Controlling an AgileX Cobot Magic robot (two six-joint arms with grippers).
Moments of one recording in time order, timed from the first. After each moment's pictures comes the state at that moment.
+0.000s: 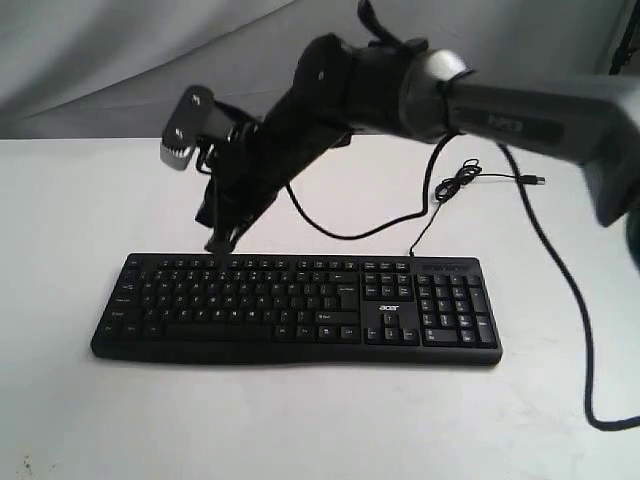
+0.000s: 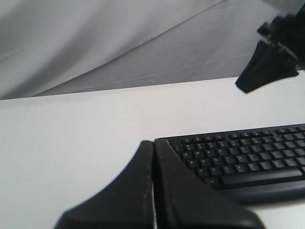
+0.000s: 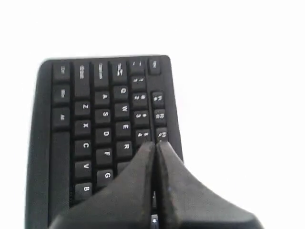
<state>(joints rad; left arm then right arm) -0.18 0.00 0.00 0.04 0.26 -0.02 0.66 2.19 -1.83 0.56 0.77 -1.09</state>
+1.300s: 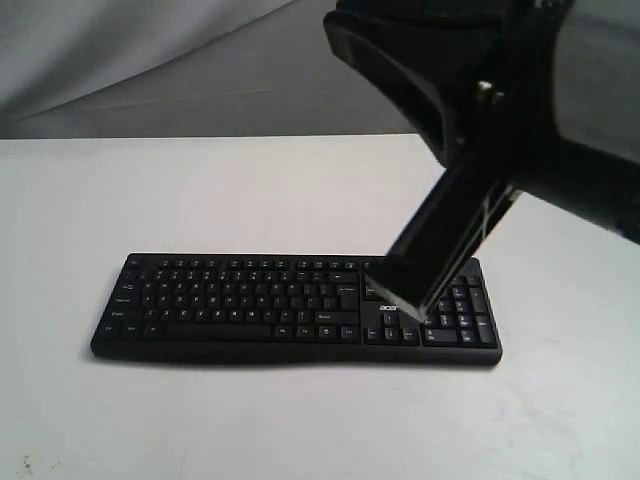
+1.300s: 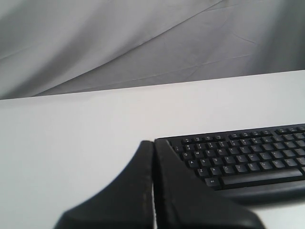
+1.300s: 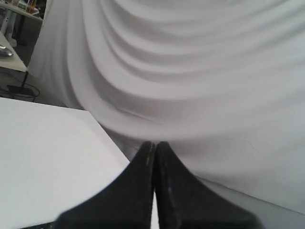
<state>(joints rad) -0.18 0.00 0.00 0.04 0.26 -0.02 1.00 0.97 -0.74 0.57 -0.24 -1.01</state>
